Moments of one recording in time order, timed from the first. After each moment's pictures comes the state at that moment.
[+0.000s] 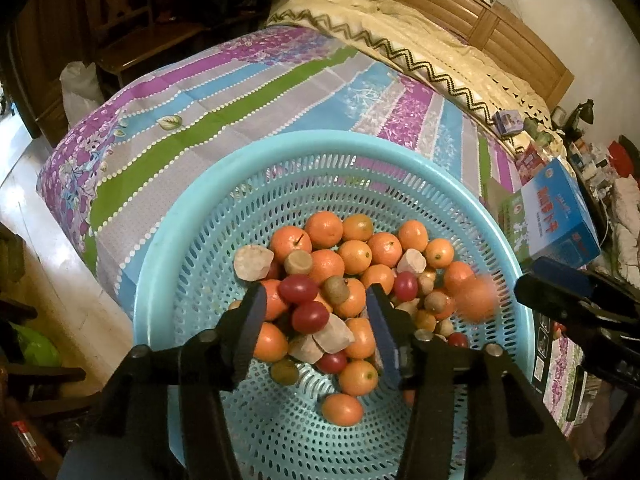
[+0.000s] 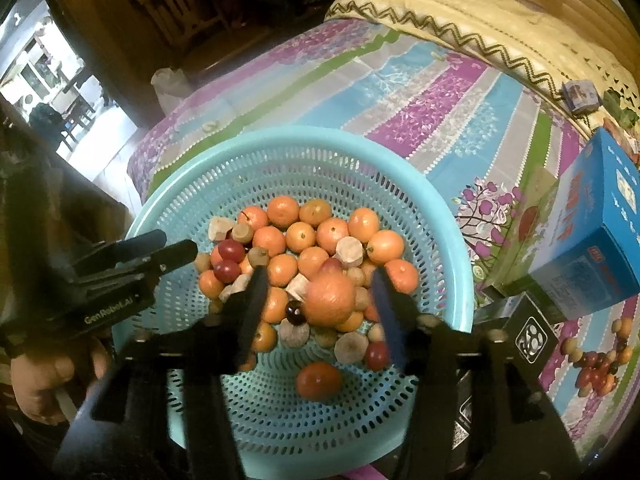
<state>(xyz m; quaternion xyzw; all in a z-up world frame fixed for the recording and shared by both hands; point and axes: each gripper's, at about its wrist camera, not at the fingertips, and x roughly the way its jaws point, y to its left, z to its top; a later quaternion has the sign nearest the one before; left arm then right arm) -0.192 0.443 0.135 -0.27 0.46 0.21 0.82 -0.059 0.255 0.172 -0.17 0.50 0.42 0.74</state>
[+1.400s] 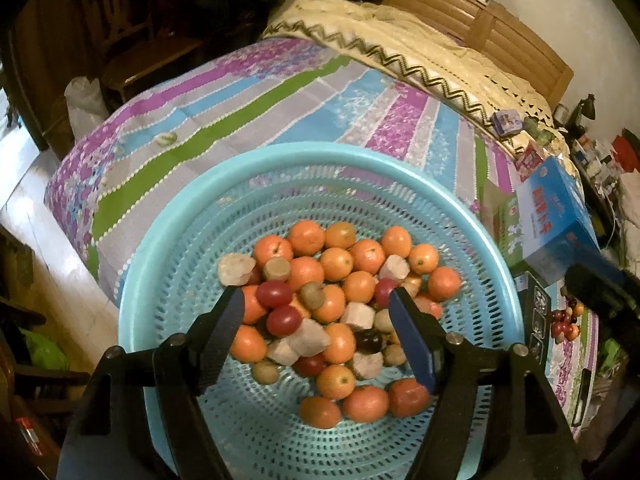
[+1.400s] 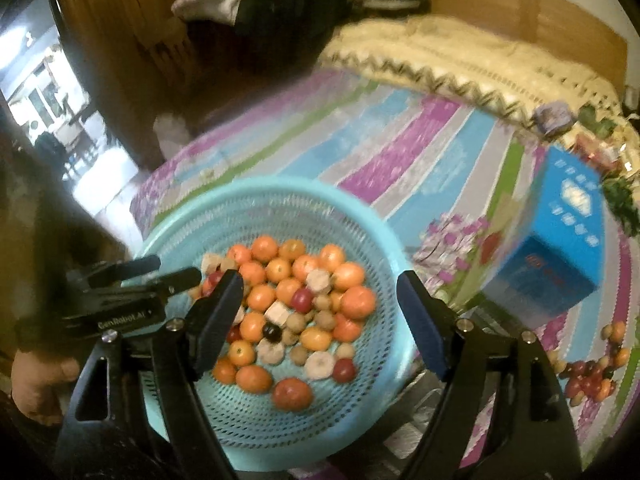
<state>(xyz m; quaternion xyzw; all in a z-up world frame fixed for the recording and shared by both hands) -0.172 0.410 0.154 -0.24 0.45 0.22 0.83 -0.049 0.200 0.207 -0.12 0.42 0.43 0.79</state>
